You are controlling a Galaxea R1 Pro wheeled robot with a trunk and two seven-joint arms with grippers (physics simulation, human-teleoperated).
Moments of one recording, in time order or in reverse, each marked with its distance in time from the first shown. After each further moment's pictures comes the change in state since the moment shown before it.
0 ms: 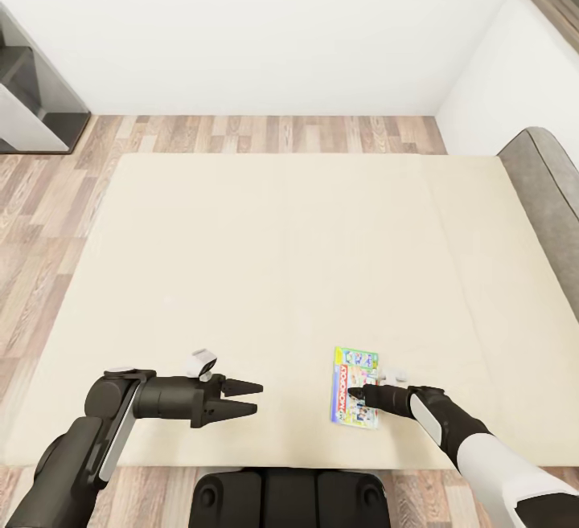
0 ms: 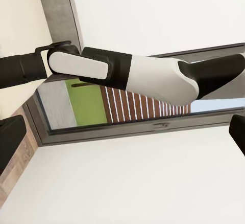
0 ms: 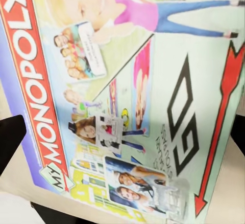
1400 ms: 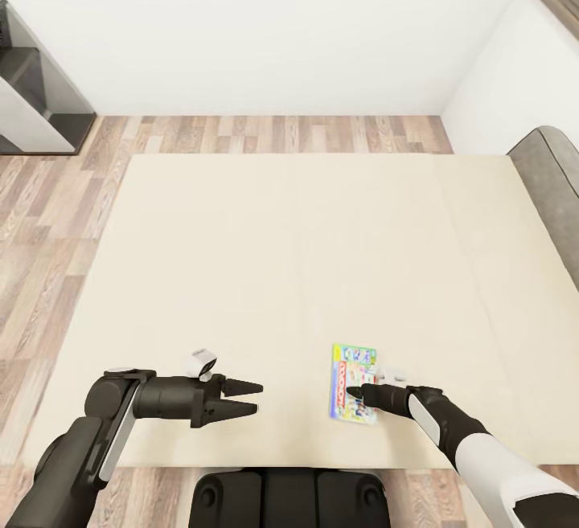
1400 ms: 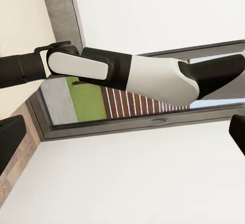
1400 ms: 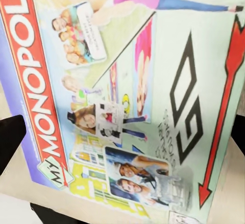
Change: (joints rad) left arm 0.000 0.000 0.000 0.000 0.000 0.000 0.000; right arm 0.000 0.006 0.002 0.000 0.001 -0.014 -0.001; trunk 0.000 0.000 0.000
